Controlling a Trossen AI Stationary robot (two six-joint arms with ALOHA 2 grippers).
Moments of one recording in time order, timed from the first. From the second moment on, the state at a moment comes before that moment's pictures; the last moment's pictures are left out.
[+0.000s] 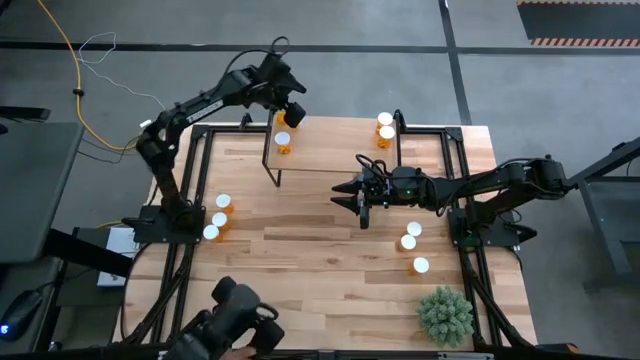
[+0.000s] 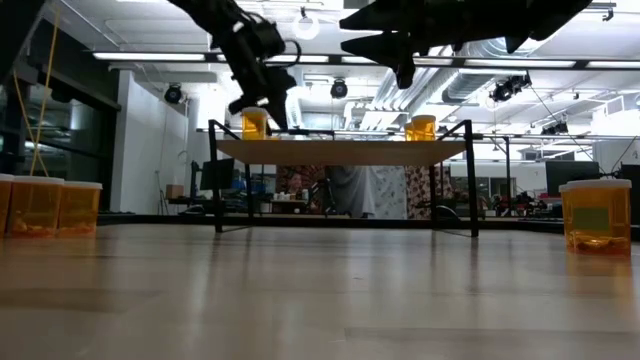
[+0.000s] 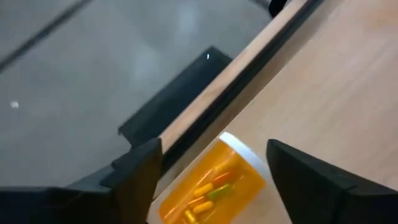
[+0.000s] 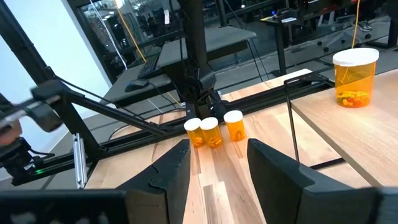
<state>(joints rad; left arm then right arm) 0.89 1.81 1.69 -0.82 0.00 0.03 -0.02 1.35 0.72 0.55 0.02 0.29</state>
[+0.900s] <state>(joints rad) 0.85 1.85 1.71 -0.97 -0.06 0.33 -0.02 1.35 0.72 0.54 0.02 0.28</state>
